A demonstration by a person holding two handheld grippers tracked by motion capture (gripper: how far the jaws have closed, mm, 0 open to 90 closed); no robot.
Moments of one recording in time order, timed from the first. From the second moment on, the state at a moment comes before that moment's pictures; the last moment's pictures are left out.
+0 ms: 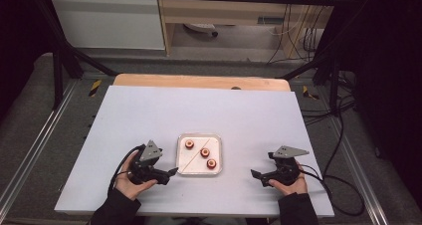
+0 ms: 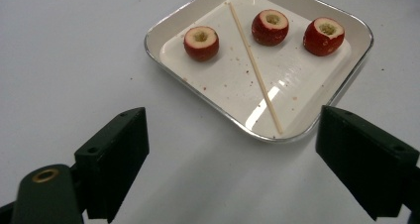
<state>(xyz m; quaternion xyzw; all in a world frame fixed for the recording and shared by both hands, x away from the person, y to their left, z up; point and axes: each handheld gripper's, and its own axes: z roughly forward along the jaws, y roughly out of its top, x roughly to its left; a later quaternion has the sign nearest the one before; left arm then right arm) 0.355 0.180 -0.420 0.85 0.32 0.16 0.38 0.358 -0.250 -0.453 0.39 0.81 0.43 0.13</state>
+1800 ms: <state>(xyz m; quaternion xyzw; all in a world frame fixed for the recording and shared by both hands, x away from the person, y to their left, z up) 0.367 0.123 -0.448 0.83 0.39 0.14 0.37 0.358 -0.250 -0.453 0.38 0.81 0.43 0.13</state>
